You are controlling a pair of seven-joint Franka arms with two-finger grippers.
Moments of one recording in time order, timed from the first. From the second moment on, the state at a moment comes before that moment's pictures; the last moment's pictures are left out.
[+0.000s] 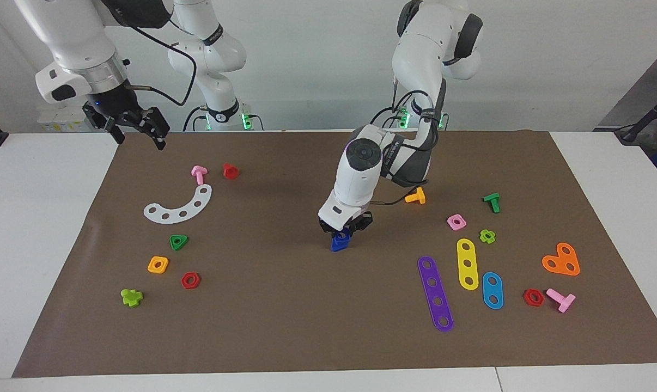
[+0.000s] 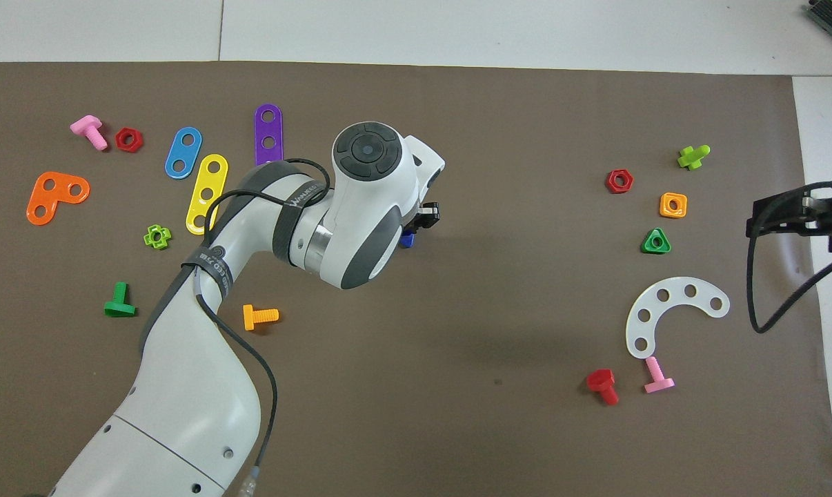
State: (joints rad) left arm -0.60 0.58 -0.02 -1.45 -0.09 2.05 -0.59; right arm 0.08 -0.03 -0.11 -1.59 -0.02 1.54 0.18
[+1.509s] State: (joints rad) left arm -0.60 0.61 0.00 -1.40 -0.11 2.05 -0.59; right arm 0.08 -0.04 -0.11 -1.60 -0.02 1.54 0.18
